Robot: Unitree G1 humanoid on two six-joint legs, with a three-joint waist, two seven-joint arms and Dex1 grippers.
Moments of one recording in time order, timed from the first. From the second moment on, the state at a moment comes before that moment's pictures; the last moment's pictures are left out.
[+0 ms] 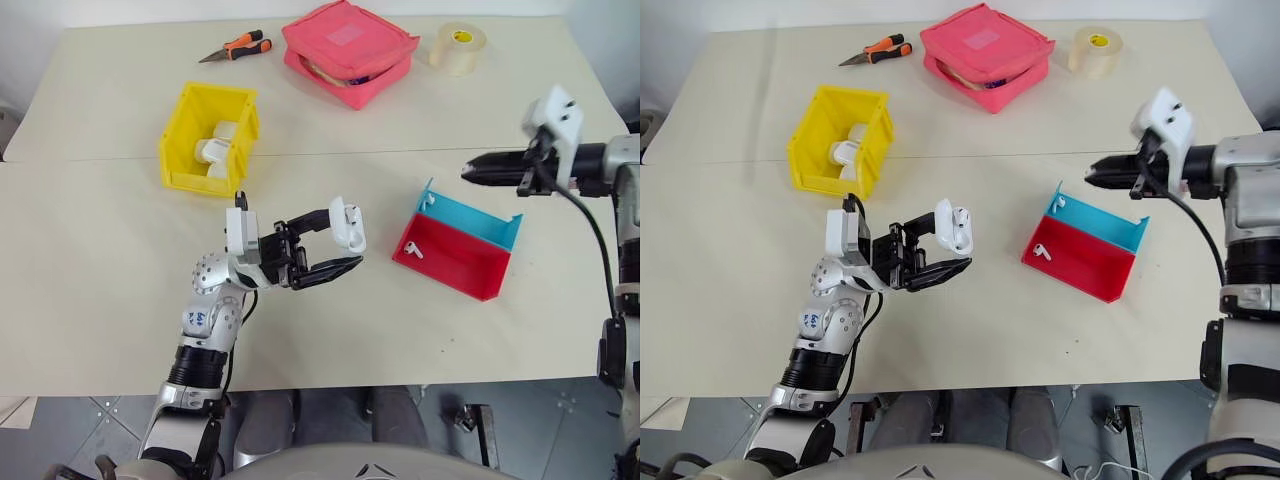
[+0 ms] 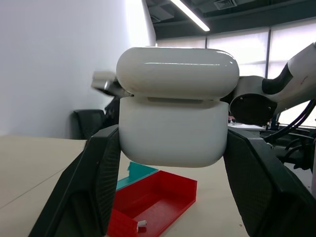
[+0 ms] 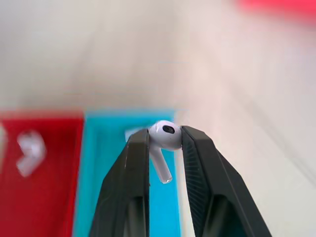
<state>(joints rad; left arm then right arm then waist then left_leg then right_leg) -0.36 0.15 -0.06 0.05 -0.59 -0.06 -1.17 -0.80 -0.82 -0.09 0.37 0.16 0.44 1.34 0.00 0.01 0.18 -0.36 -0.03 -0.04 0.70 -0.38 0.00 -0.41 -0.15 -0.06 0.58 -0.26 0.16</state>
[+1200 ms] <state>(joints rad) -0.46 0.13 -0.05 0.05 -0.59 0.10 -1.12 -0.18 -0.23 -0.19 -0.52 1.15 0.73 0.64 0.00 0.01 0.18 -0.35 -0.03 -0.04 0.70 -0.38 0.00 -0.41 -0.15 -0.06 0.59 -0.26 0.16</state>
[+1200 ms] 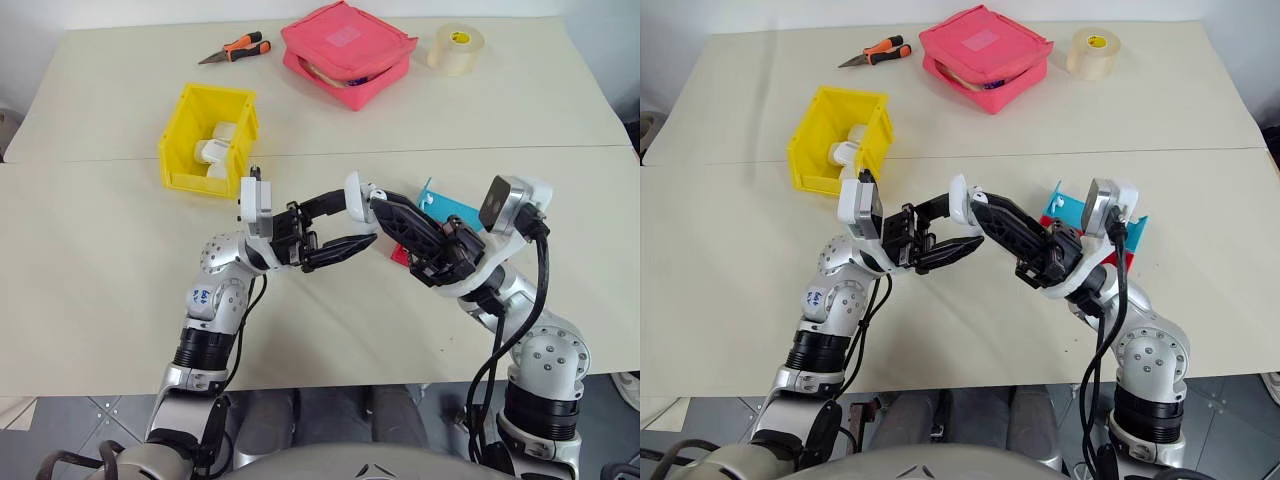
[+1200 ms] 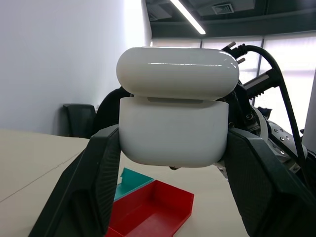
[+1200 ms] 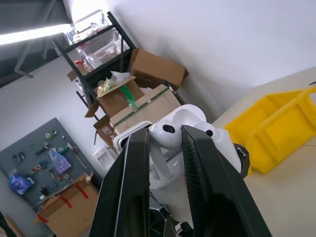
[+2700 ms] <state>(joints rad) -0.46 0.39 -0.18 0.09 -0.23 -0.06 -1.10 -0.43 -0.61 0.04 -0.46 0.84 0.71 0.81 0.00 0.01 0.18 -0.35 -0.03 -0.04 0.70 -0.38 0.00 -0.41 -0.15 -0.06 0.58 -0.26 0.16</state>
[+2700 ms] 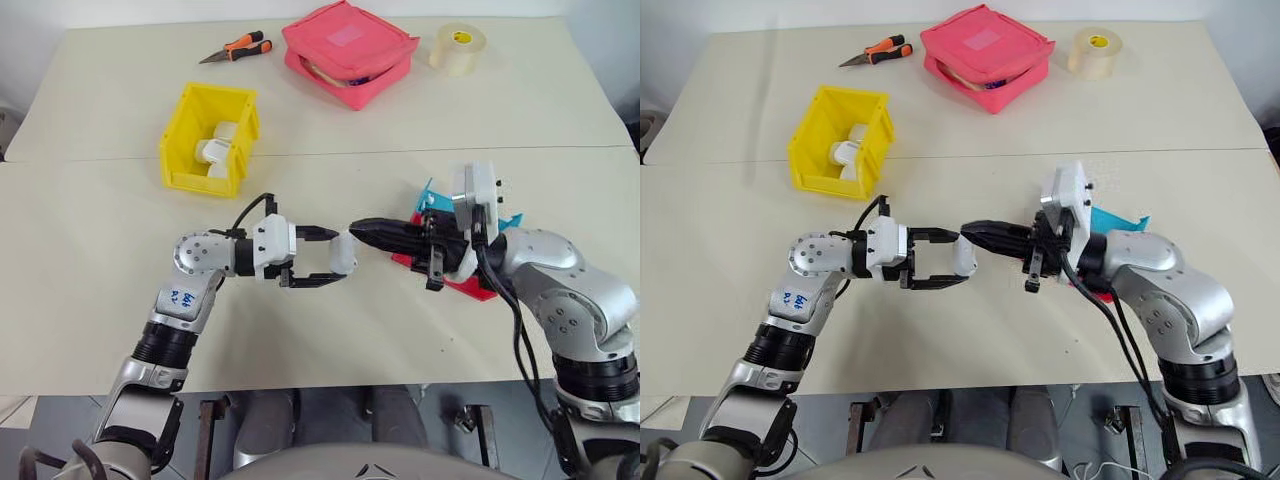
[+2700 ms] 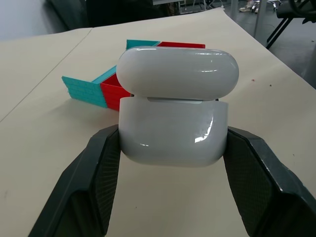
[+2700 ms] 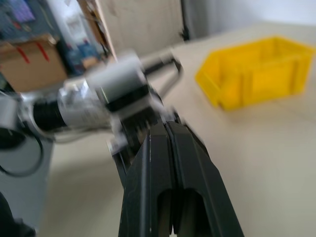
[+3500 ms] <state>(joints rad) -0.23 0.35 0.10 0.02 -0.43 -0.04 -0.91 -0.02 -0.62 -0.20 -0.47 0.65 0.34 0.94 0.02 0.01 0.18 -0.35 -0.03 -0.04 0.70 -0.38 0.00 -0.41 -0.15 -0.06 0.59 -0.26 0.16</state>
